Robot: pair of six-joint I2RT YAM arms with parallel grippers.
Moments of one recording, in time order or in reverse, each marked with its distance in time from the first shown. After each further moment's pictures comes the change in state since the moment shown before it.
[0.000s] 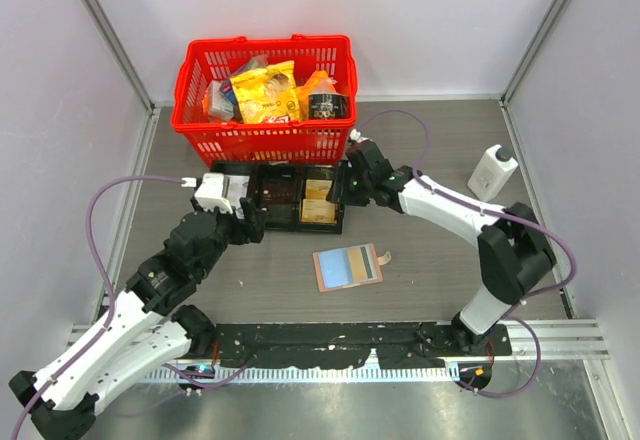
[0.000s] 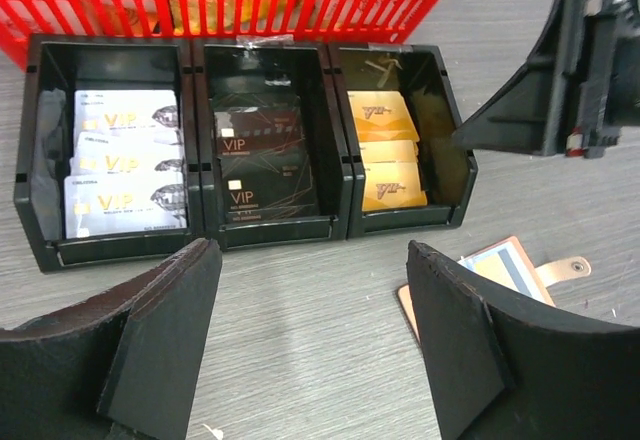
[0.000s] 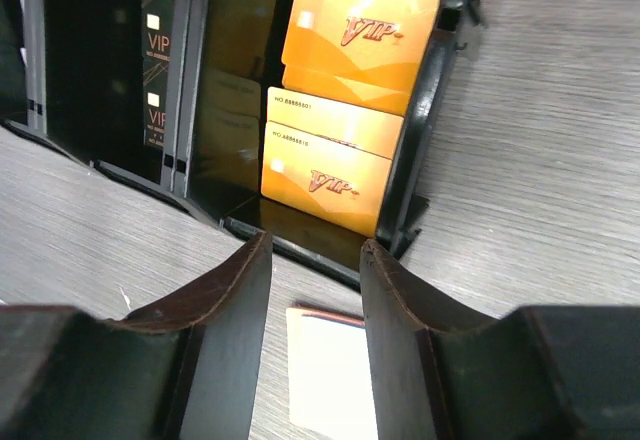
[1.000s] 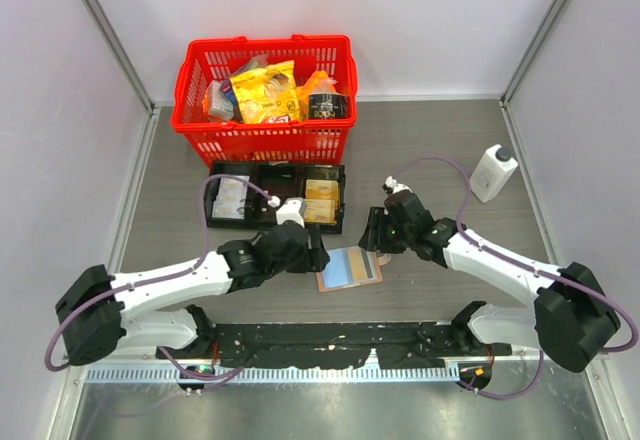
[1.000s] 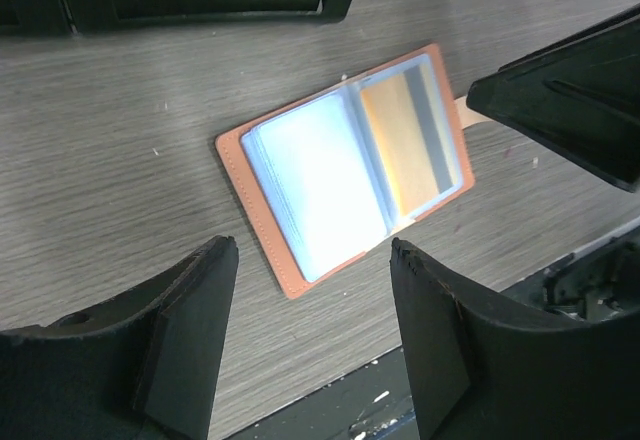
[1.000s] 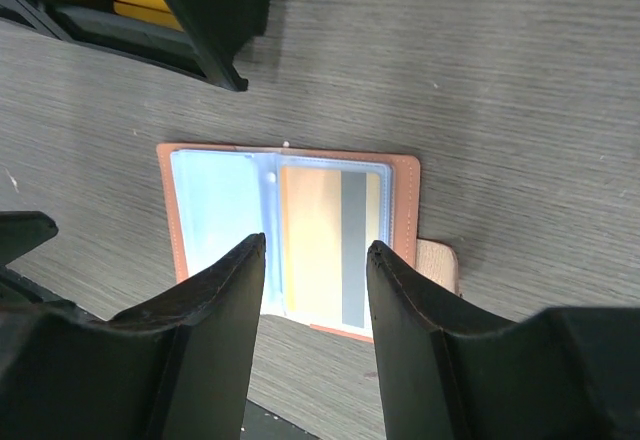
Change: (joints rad) left arm -0.317 0.544 -0.017 0.155 0.133 -0.494; right arm 0.000 -0.472 -0.519 0.015 0.000 -0.003
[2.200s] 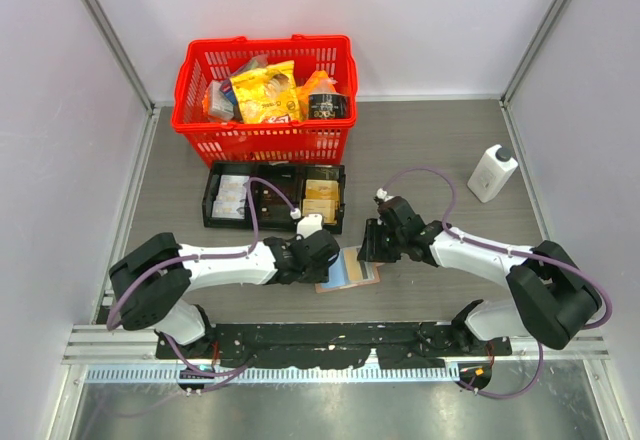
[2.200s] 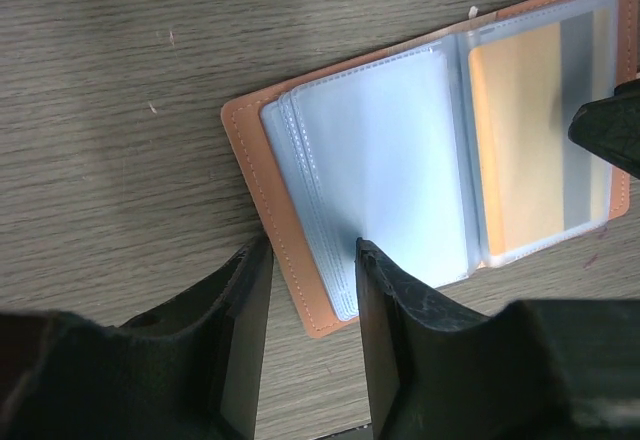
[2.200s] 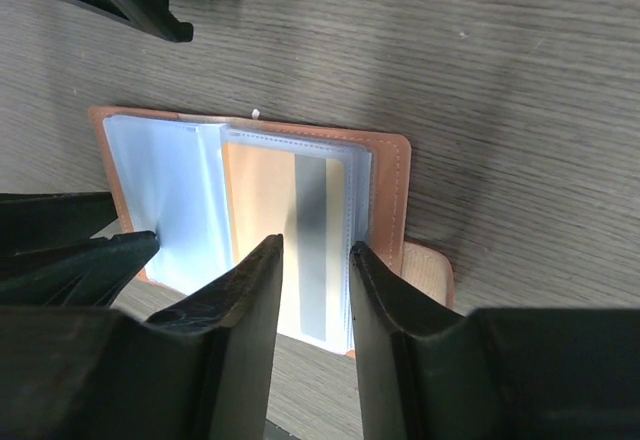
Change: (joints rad) left arm -0.067 0.374 0.117 -0.094 -0.040 -0.105; right arm 0.000 0.149 -0.061 0.100 -0.105 -0.003
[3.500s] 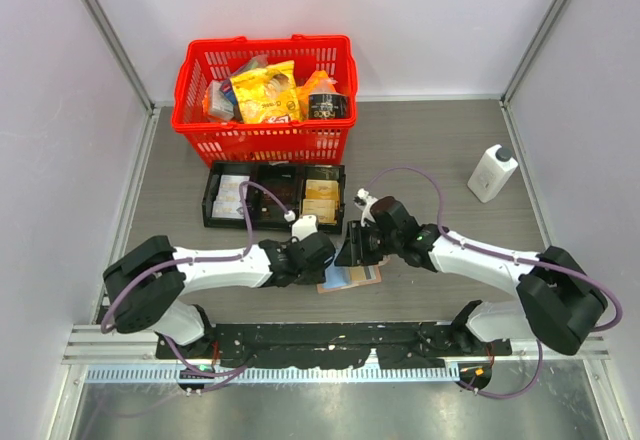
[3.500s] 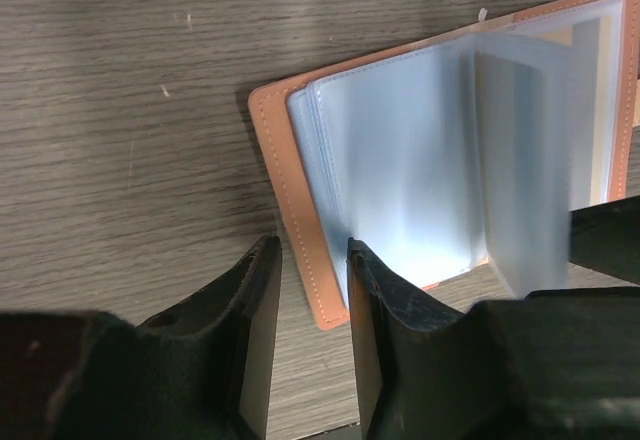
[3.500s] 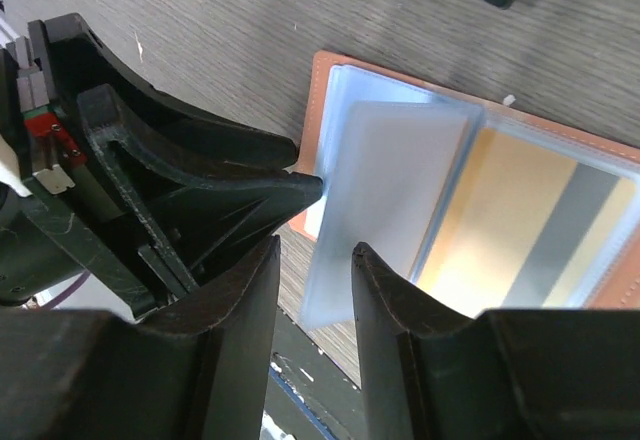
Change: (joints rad) left arm 0.000 -0.026 -0.035 0.026 -0.003 -0.052; right arm 0.088 -0.054 0.020 0.101 -0.206 0.019
